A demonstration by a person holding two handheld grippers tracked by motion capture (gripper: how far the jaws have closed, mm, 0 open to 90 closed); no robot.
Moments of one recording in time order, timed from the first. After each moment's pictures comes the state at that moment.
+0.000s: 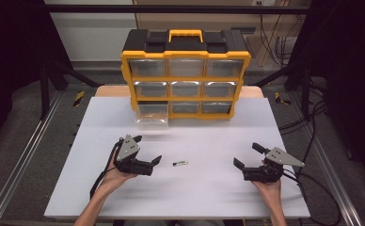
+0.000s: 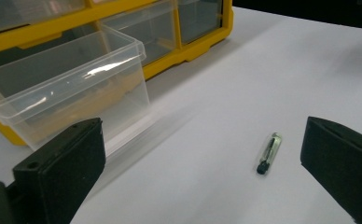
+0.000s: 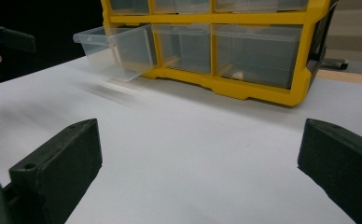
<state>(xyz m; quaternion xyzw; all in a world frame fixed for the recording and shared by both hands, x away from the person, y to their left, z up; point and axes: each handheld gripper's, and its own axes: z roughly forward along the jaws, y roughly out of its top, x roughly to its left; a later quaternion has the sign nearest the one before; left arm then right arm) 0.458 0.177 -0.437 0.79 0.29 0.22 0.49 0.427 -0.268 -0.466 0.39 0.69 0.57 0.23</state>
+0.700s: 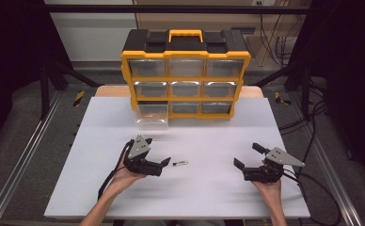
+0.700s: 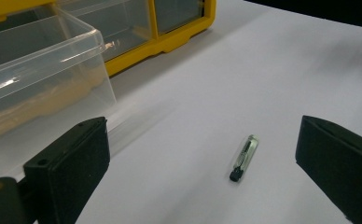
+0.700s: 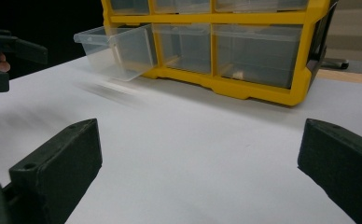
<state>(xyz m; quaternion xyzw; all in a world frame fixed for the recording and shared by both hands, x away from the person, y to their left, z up) 0.461 0.151 -0.440 0.81 0.29 0.19 0.48 0.427 -0.269 -0.466 0.39 0.69 0.57 0.23</state>
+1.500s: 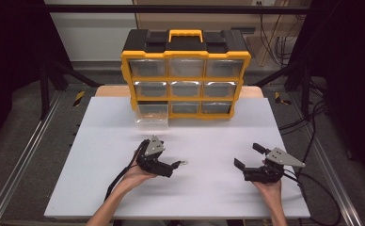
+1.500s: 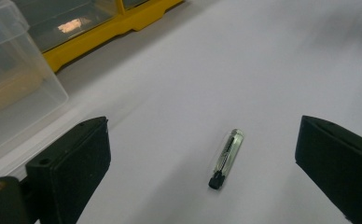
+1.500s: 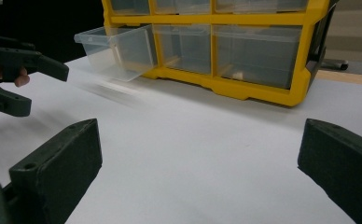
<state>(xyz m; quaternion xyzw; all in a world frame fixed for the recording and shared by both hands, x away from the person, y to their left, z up) 0.473 0.117 -0.456 0.84 0.27 0.15 0.44 0.426 -0.269 -0.465 0.39 0.69 0.57 0.23</state>
